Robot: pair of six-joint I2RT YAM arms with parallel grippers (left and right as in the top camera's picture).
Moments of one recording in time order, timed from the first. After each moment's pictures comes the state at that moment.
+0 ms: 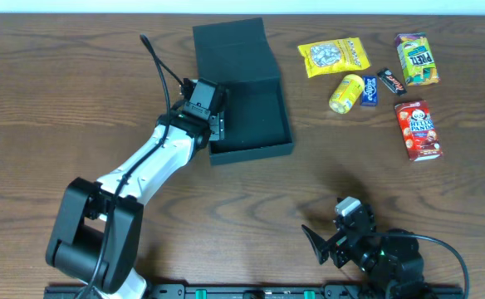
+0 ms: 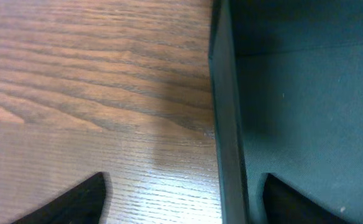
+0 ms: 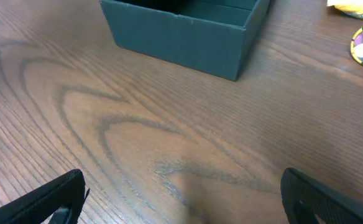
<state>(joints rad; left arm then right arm) -0.42 1.76 1.13 -0.46 -0.29 -0.40 0.32 0.01 0.17 -0.68 -0.32 -0.07</state>
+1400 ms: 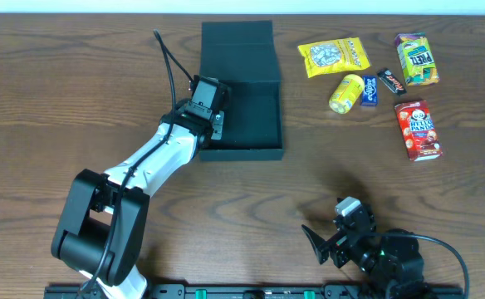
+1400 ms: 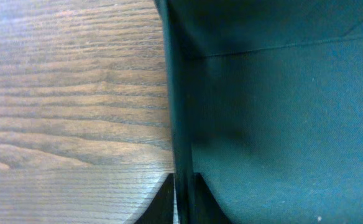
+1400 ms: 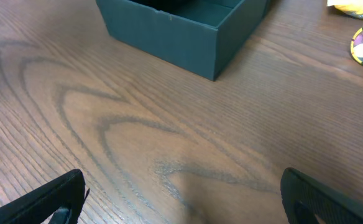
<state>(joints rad) -0.42 1.80 1.13 -0.37 -0.26 -0.23 0.32 0.01 0.17 -0.68 -0.32 -0.07</state>
